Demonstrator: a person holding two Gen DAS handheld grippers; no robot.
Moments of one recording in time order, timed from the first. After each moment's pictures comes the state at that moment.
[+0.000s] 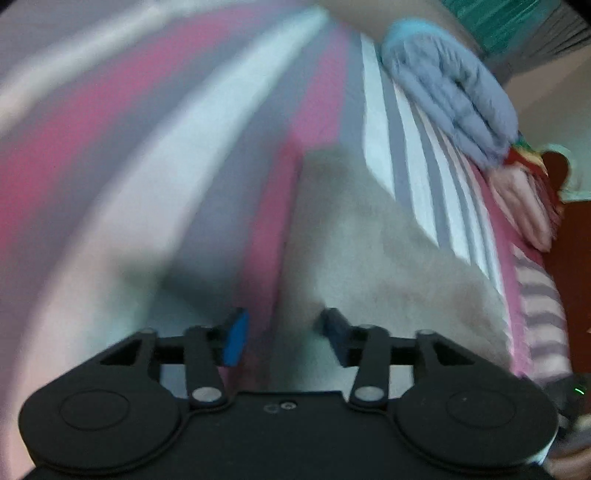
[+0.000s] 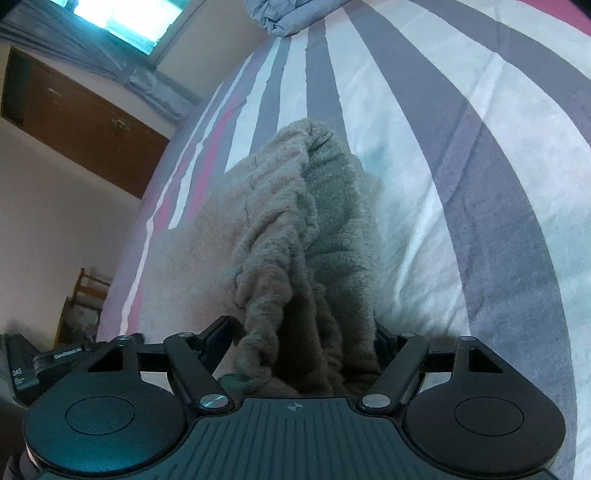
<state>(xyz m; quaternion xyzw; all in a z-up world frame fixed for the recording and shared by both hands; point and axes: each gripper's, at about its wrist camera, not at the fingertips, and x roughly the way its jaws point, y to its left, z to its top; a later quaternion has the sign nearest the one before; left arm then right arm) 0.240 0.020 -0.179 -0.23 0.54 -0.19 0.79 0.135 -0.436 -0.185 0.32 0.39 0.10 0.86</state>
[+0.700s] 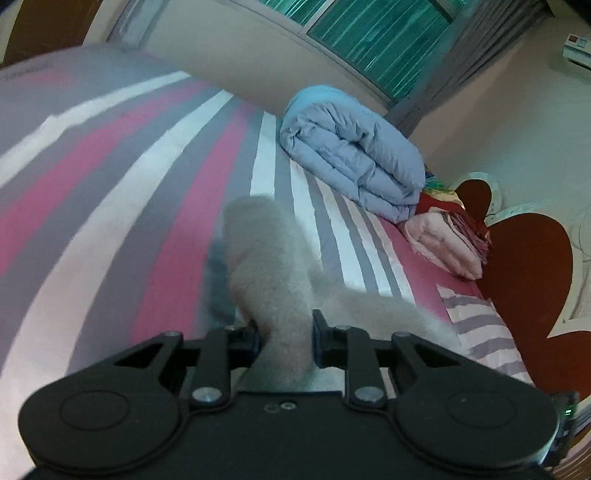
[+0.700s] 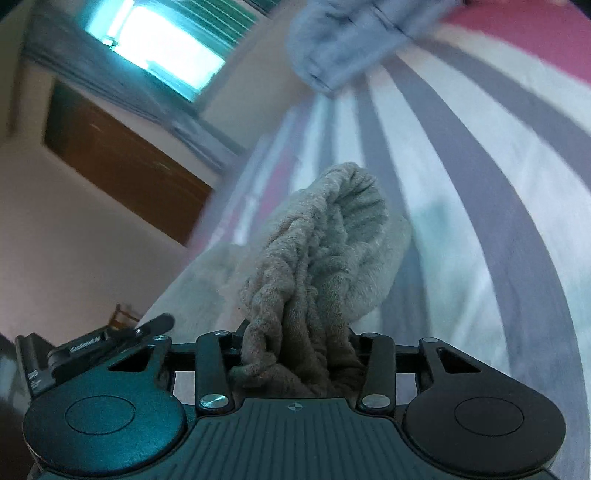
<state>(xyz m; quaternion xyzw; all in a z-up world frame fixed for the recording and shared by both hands) 0.254 -0.027 -0.093 -0.21 0.36 -0.26 0.87 0.111 -0.442 -0.122 0.33 0.28 0.13 0.89</state>
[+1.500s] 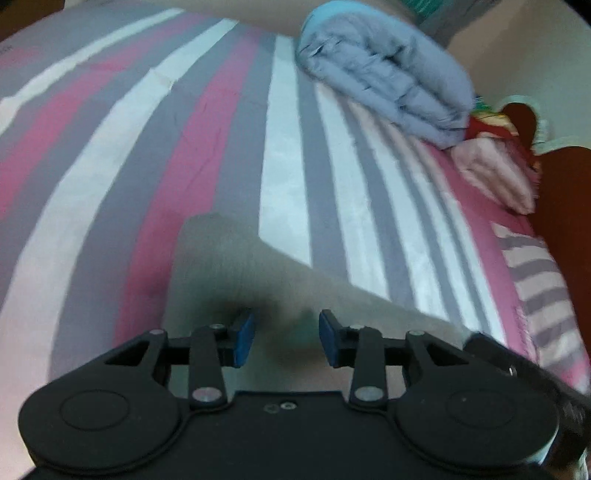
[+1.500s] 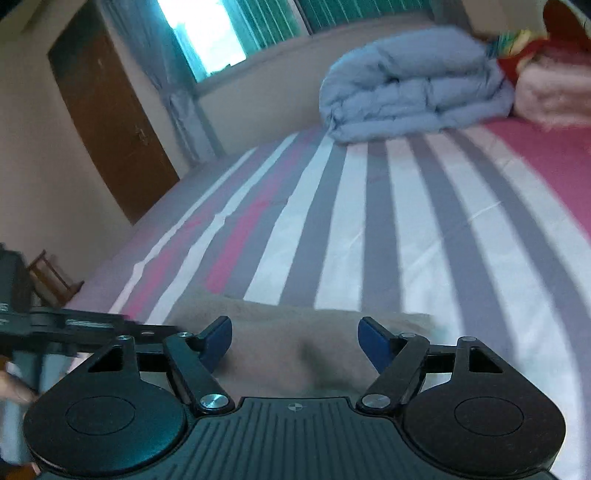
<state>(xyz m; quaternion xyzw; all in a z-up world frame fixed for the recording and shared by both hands) 0.349 -0.107 -0.149 -0.12 0.47 -0.24 0.84 0.190 -0.390 -0.088 0.15 0.27 0.05 0.95</state>
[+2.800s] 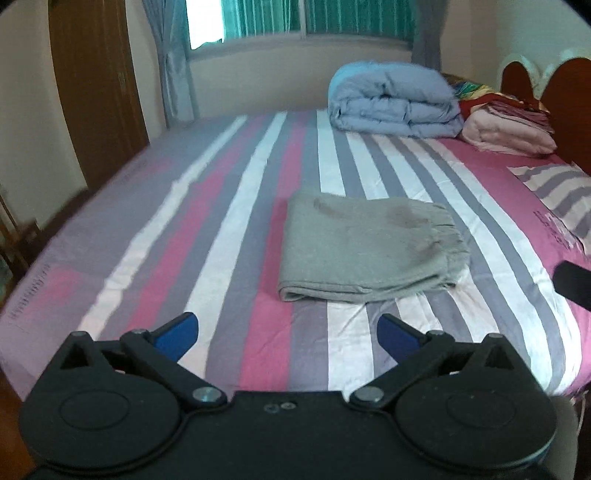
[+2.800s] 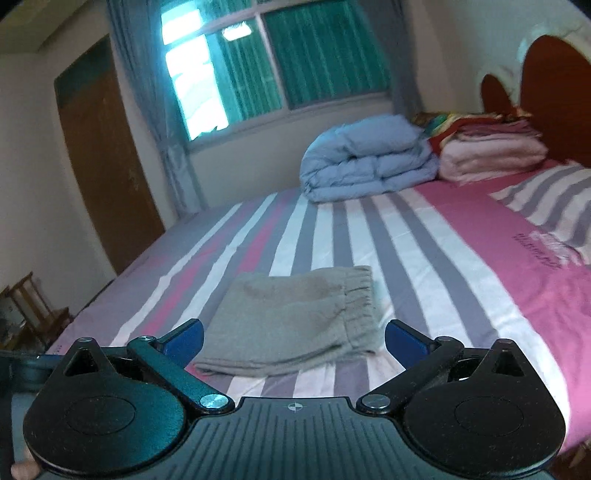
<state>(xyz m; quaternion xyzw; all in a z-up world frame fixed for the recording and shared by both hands) -0.048 -0.062 -0.036 0.07 0.32 -0.09 0.94 -0.138 -0.298 -0.033 0.11 0.16 -0.04 0.98</state>
